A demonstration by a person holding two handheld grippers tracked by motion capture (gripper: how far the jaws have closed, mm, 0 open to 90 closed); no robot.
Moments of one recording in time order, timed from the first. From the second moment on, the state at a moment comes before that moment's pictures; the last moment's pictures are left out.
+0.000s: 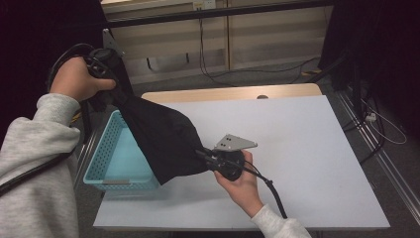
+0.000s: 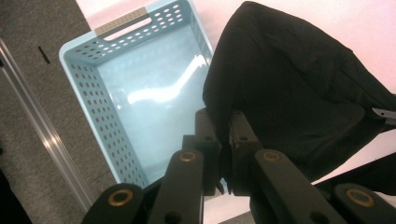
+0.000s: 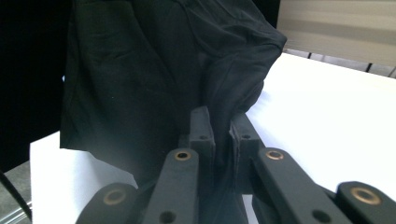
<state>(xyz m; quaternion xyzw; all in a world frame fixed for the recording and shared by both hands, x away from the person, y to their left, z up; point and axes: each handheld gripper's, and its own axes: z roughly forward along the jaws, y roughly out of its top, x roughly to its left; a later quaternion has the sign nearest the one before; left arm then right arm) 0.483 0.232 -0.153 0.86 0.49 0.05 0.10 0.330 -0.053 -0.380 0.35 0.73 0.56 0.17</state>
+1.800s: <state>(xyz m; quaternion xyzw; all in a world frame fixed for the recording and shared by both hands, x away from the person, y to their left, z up) 0.481 0.306 -0.123 0.84 0.53 0.06 0.11 0.335 0.022 -0.356 0.31 0.74 0.58 0.15</state>
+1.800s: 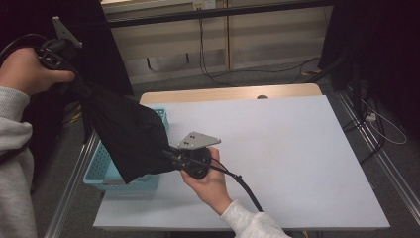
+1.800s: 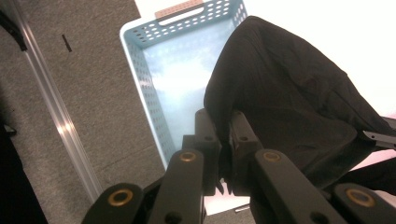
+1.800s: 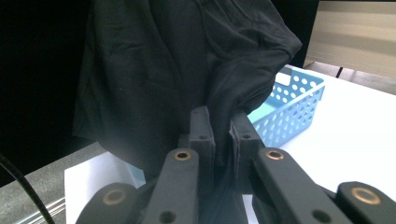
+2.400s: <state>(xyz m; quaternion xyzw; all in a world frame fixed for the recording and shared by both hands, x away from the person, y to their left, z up) 0.507 0.332 -0.158 0.82 0.55 0.06 0.11 0.350 0.047 -0.374 0.31 0.75 0.57 0.14</state>
